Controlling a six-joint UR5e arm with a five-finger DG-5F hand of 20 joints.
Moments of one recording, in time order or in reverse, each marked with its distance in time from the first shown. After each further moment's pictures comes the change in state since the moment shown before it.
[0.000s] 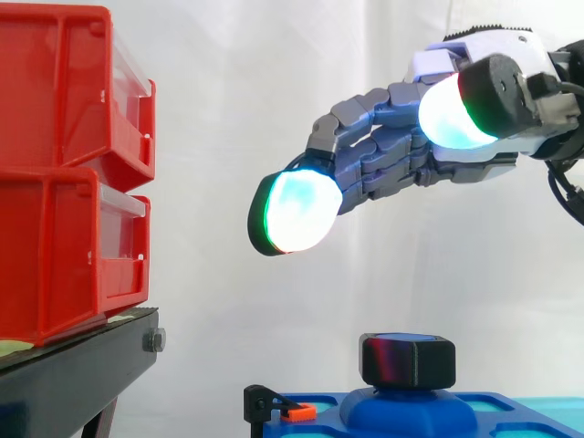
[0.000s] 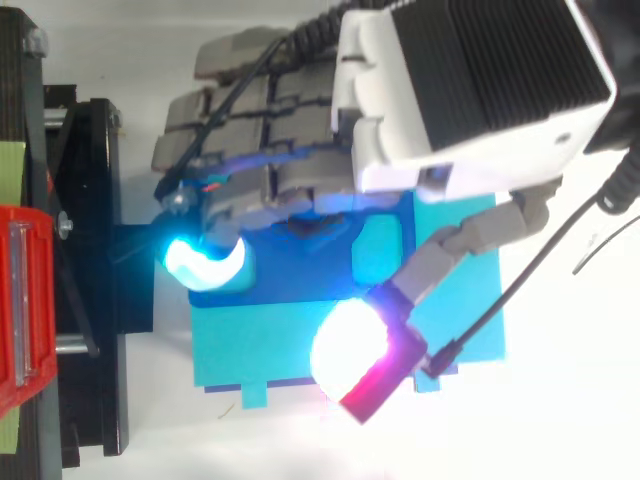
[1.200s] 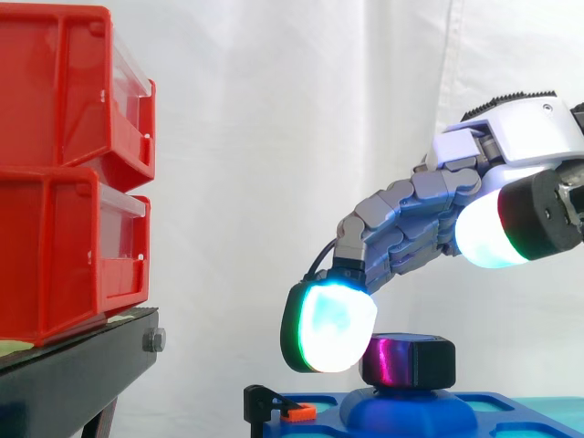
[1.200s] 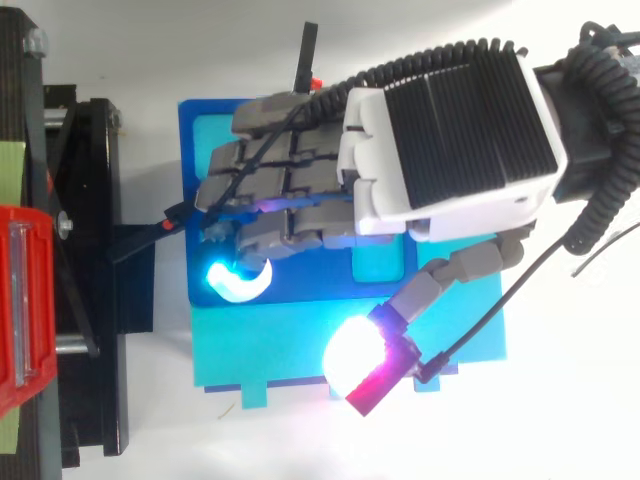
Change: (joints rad) arm 0.019 0.000 -0.086 -0.009 0.040 -0.030
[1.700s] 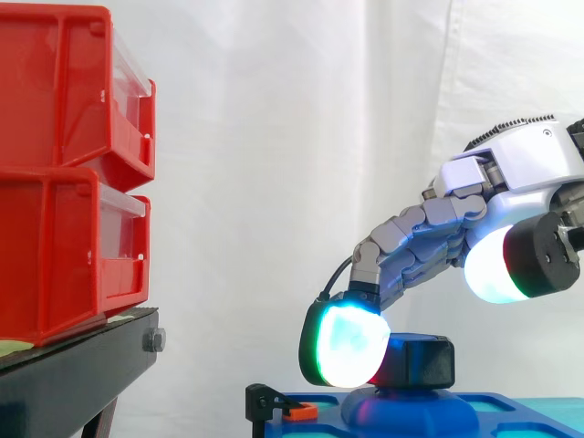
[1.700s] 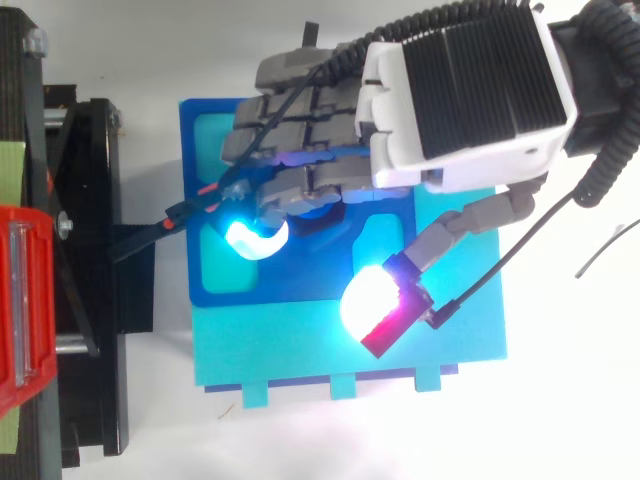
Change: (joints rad) arm -0.039 0.000 -0.001 -0.049 -0.019 -0.059
